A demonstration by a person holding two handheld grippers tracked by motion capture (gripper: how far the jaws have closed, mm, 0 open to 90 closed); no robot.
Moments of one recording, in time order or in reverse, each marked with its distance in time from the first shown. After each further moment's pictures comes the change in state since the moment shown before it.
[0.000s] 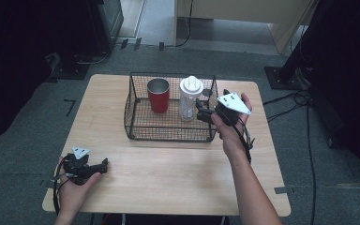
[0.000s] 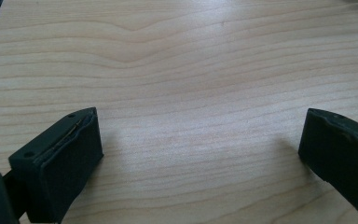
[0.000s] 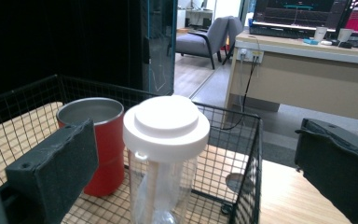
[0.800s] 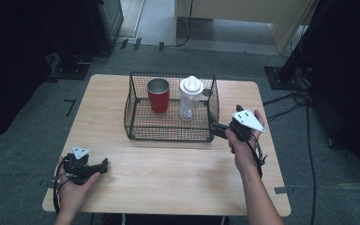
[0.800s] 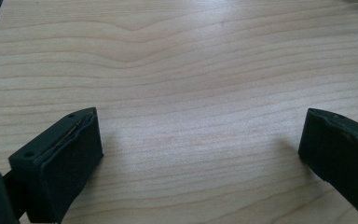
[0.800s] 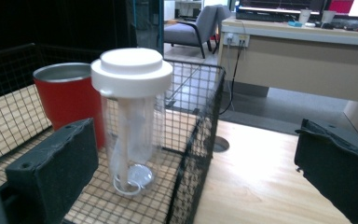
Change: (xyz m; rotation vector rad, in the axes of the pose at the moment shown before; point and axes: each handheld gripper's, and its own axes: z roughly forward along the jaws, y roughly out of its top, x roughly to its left) left arm 0.000 0.000 0.000 0.001 0.000 0.001; right arm -0.028 -0.042 -0.035 0.034 -0.043 0.032
